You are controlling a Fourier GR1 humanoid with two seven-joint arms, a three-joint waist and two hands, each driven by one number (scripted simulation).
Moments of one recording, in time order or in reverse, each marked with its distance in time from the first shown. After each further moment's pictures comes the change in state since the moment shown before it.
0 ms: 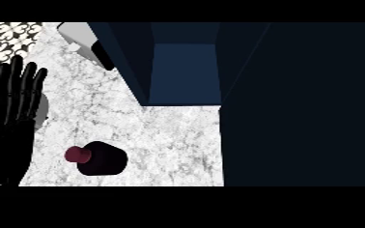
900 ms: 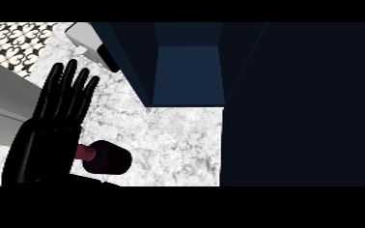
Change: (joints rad) left arm -0.018 -0.134 -0.156 -0.021 0.222 0.079 0.230; right arm 0.206 -0.068 0.023 -0.220 -0.224 0.177 0.151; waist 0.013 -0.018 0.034
